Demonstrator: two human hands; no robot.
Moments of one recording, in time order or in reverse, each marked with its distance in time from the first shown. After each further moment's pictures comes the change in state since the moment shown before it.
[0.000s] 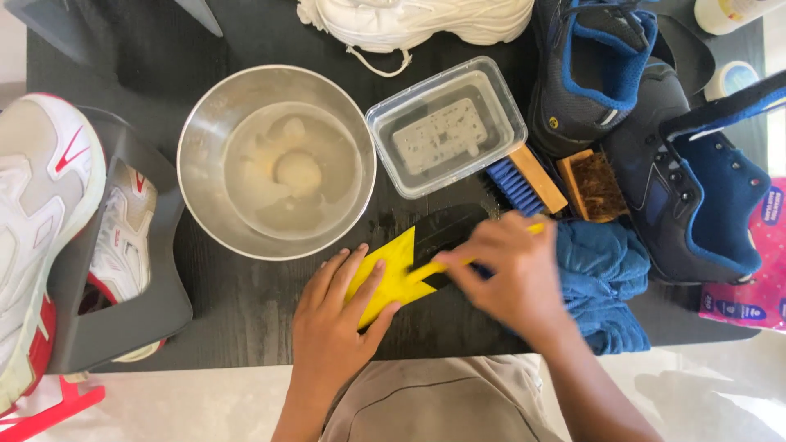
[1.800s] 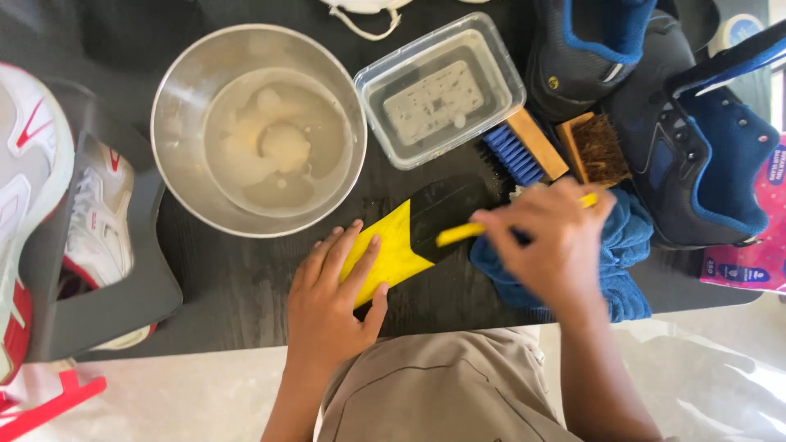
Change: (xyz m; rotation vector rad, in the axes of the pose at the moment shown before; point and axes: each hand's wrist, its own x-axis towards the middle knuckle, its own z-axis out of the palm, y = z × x) left_hand -0.007 -0.004 0.003 -0.033 -0.113 -0.017; right_hand -0.023 0.017 -0.014 -0.206 0.033 0.171
